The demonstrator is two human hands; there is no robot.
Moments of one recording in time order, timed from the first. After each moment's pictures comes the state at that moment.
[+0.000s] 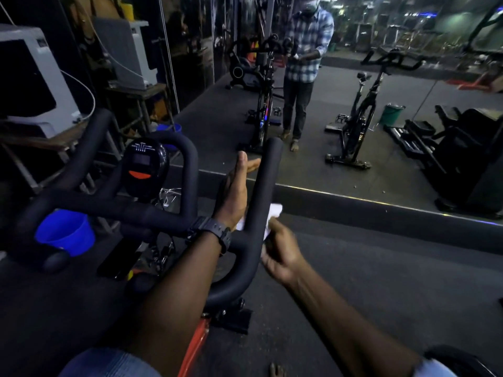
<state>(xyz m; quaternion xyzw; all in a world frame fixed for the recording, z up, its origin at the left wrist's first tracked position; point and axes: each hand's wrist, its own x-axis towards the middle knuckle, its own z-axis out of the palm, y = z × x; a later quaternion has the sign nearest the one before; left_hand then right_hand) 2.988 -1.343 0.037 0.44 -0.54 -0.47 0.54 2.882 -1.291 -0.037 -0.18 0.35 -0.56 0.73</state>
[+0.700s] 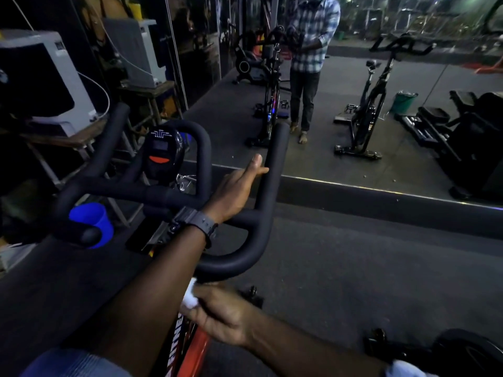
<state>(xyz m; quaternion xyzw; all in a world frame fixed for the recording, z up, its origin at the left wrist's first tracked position) 3.028 -1.301 0.048 0.49 -0.68 -0.41 0.37 3.004 -1.162 -0.052 -0.22 0.34 -0.36 0.84</state>
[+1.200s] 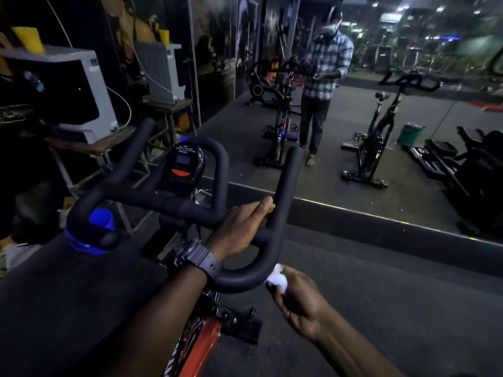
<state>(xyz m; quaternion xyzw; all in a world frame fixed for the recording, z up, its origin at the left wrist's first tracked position) 3.044 -1.275 0.025 0.47 -0.69 -0.39 0.38 2.896 -1.177 -0.017 -0.19 0.39 -0.48 0.76</state>
